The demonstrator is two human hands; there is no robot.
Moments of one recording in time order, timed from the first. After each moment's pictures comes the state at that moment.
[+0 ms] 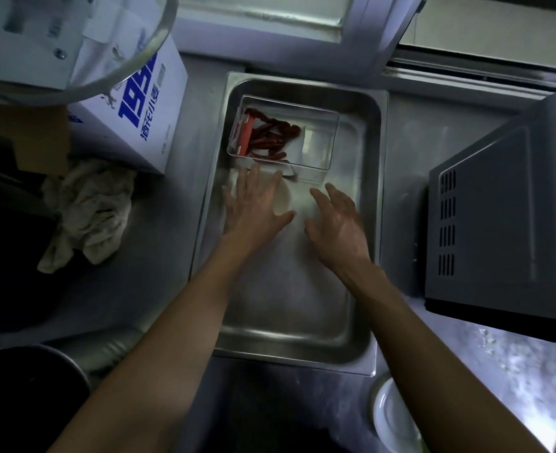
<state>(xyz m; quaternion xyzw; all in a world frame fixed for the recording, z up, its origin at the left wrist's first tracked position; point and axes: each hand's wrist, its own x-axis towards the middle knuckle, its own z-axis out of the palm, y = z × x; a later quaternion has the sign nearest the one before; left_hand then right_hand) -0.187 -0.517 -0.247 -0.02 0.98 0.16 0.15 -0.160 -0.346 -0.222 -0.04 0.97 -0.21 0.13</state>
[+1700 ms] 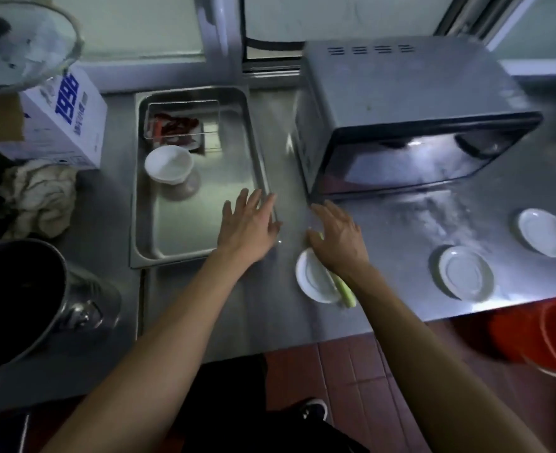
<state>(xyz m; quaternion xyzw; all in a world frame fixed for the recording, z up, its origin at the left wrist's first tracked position) 0.056 -0.386 -0.153 0.21 0.97 0.09 0.07 0.125 -0.204 -0.154 0.11 0.96 -0.24 0.01</state>
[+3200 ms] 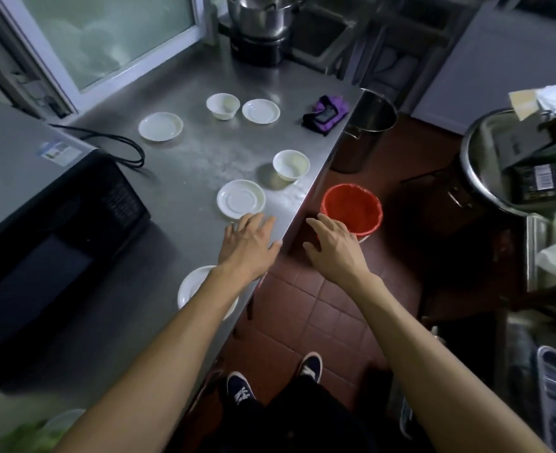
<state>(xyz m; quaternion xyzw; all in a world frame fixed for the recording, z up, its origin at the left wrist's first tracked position) 0.241 0.166 -0.130 0.62 0.77 0.08 0.11 0.424 0.233 -0.119 0.49 0.85 -0.16 -0.05</state>
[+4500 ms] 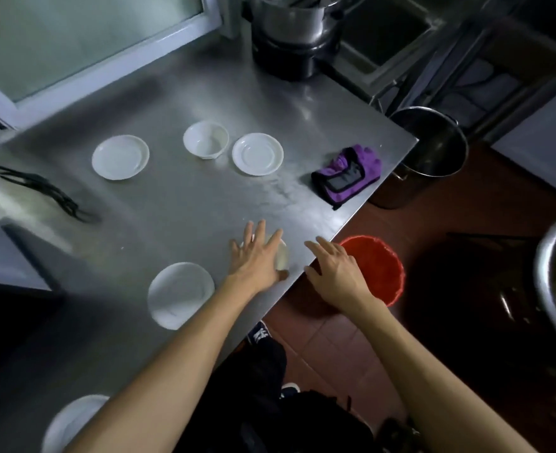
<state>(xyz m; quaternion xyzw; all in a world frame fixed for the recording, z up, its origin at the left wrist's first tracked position) 0.217 0.523 -0.222 0.50 0.83 -0.01 0.24 0.383 0.612 -0.184 0.37 0.89 -0.24 0.09</state>
